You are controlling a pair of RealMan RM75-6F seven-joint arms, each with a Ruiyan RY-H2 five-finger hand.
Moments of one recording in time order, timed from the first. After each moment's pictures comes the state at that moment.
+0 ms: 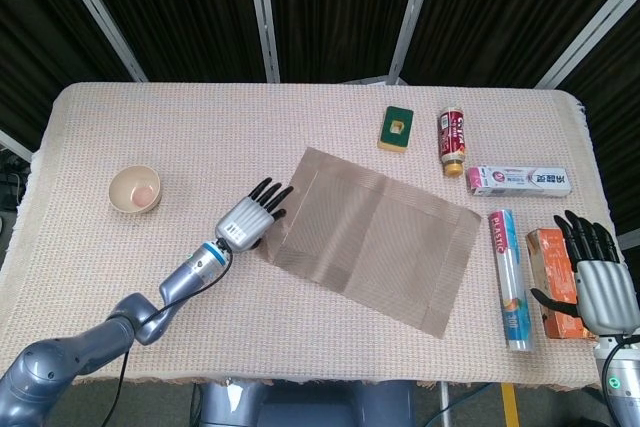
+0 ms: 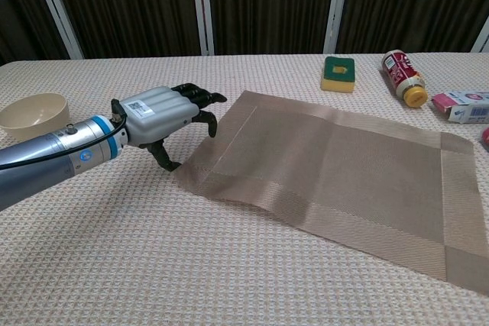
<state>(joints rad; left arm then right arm) -0.87 -1.90 -0.06 -0.73 1.60 0.98 0.05 0.14 -1.10 0.07 -1.64 -1.43 1.49 0.02</state>
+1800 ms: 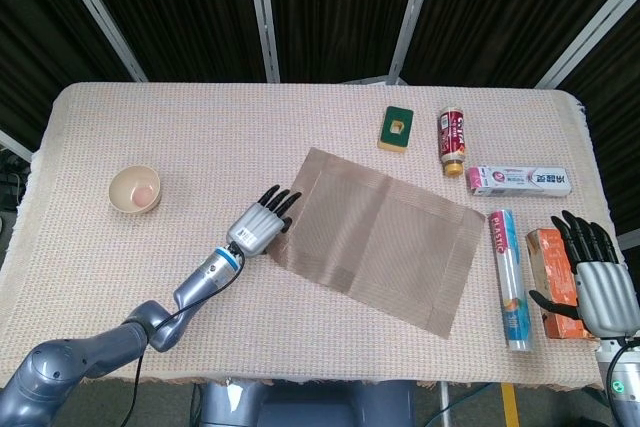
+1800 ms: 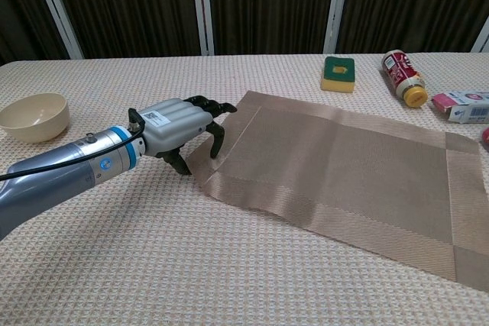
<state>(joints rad) -0.88 -1.93 -0.08 -0.80 1.50 0.92 0.09 0.12 -1.07 0.09 -1.66 -1.48 1.48 0.05</state>
